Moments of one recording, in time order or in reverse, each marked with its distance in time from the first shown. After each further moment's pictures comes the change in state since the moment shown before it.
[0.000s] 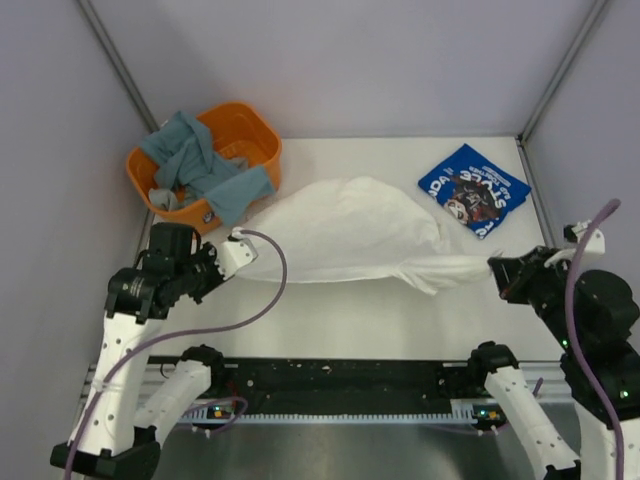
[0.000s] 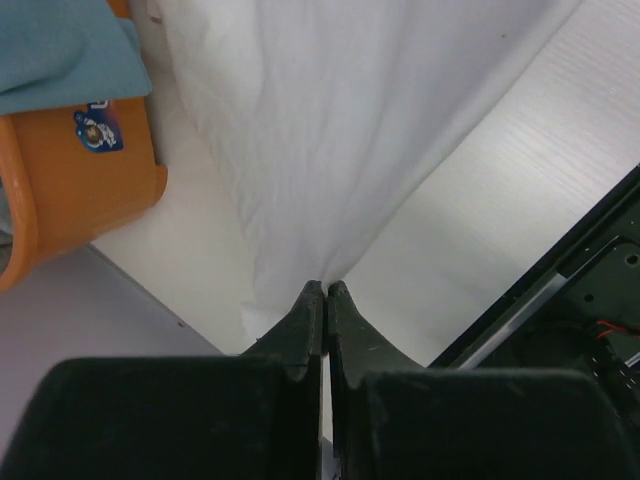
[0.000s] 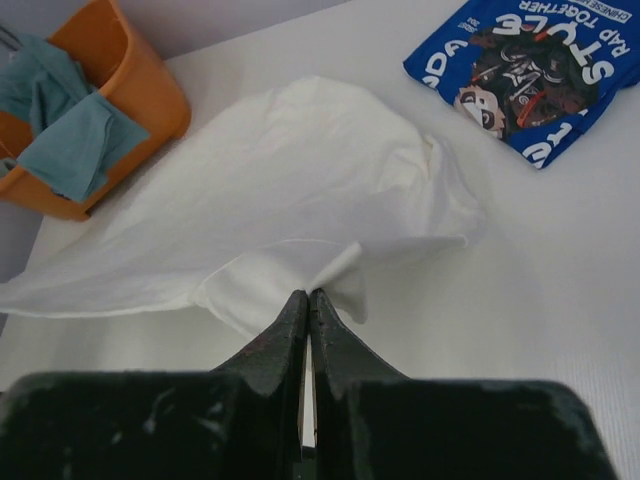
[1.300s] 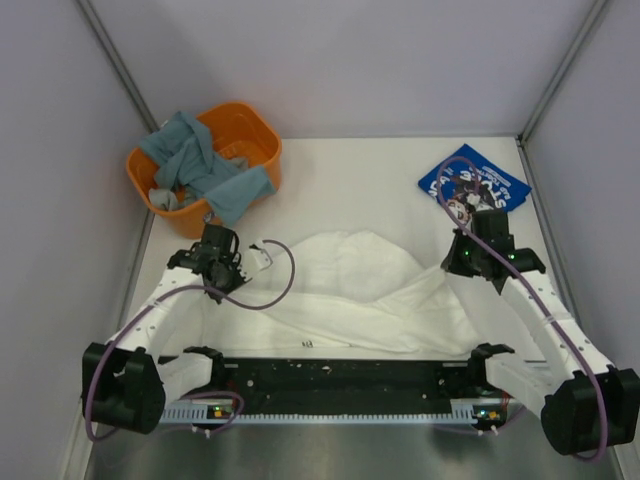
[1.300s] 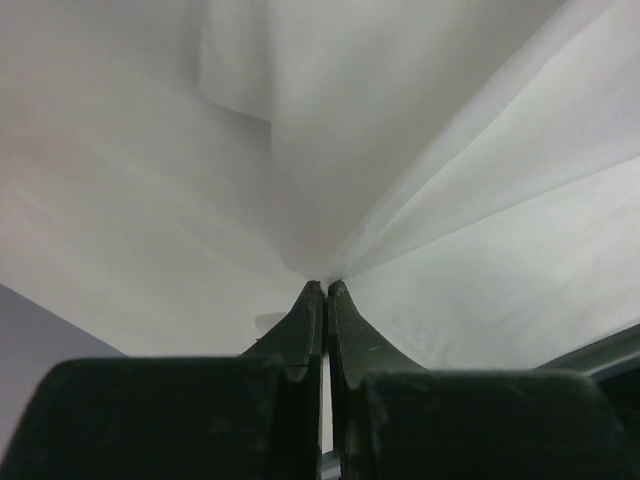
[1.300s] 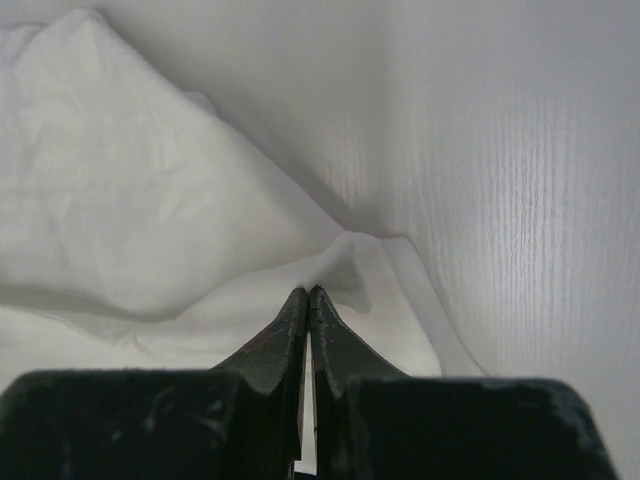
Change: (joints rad) left arm 0.000 0.272 -0.363 0.352 -0.210 -0.058; right arm 0.000 0.514 -0.388 0.327 -0.048 -0.034
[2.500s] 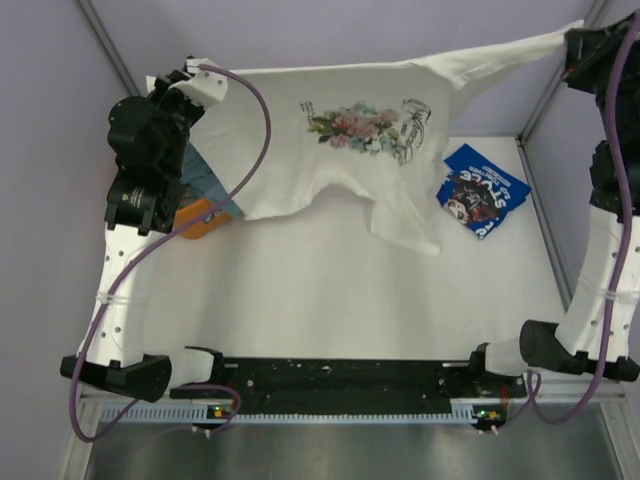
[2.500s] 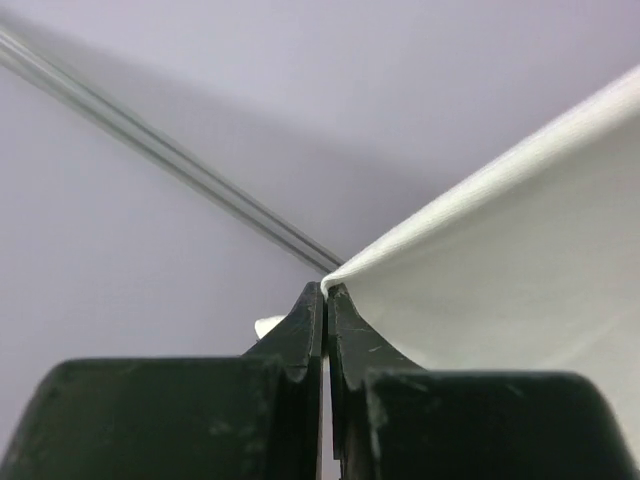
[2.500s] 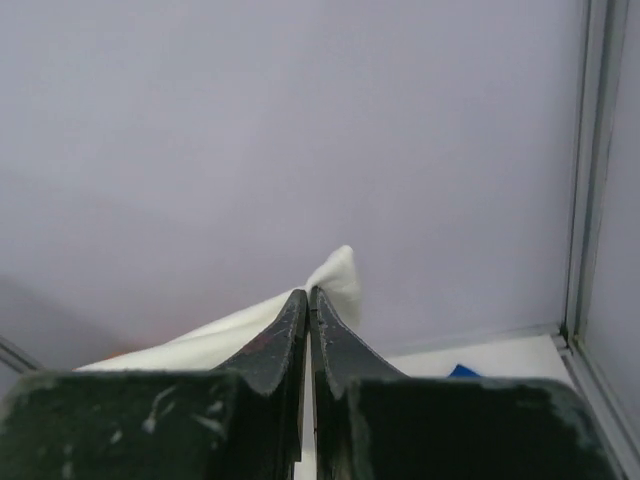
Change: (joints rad) left arm -0.010 0.204 0.974 0.552 -0.185 0.029; right arm -0.305 0.476 1.453 0.055 -0.040 -0.016
